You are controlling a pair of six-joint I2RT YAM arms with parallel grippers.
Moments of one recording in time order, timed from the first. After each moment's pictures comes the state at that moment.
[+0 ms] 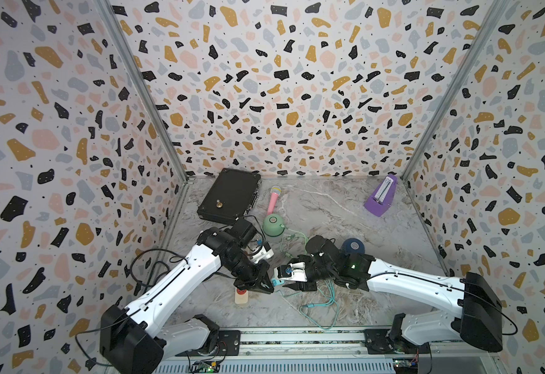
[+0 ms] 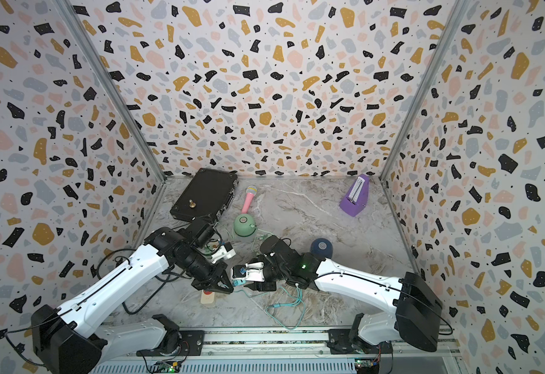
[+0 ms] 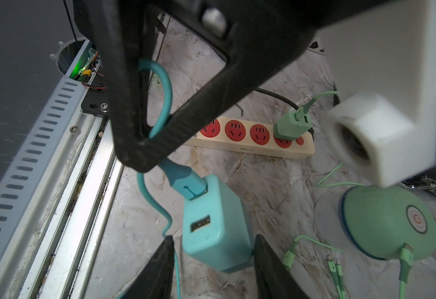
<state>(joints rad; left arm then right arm) -0.55 1.19 1.06 -1.30 0.79 -0.36 1.07 1.35 0.94 -0.28 -0.35 -0.59</state>
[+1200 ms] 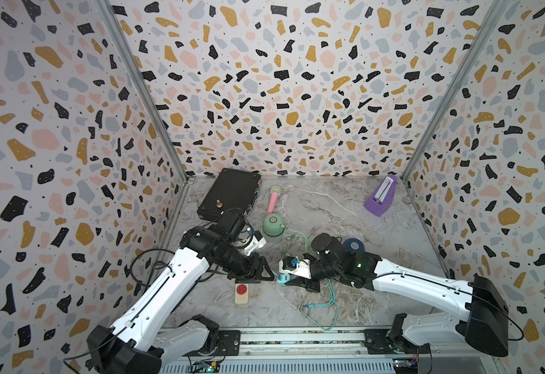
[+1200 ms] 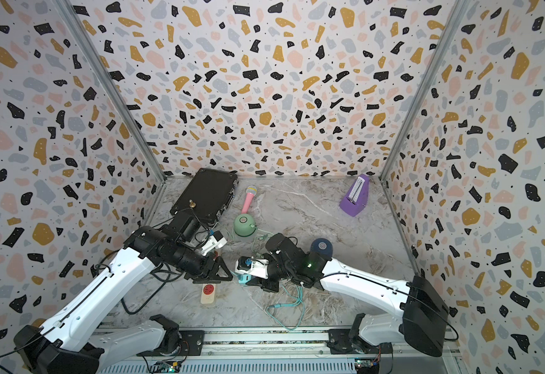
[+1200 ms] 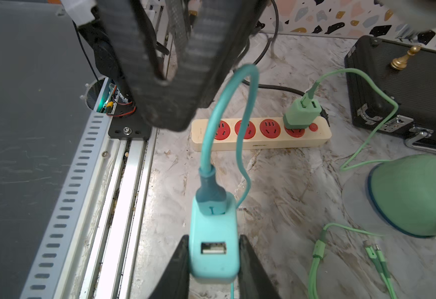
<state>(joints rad) -0.45 1.11 1.13 -1.32 0.73 -0.30 1.02 1.29 0.92 -0.30 -0.45 -0.38</state>
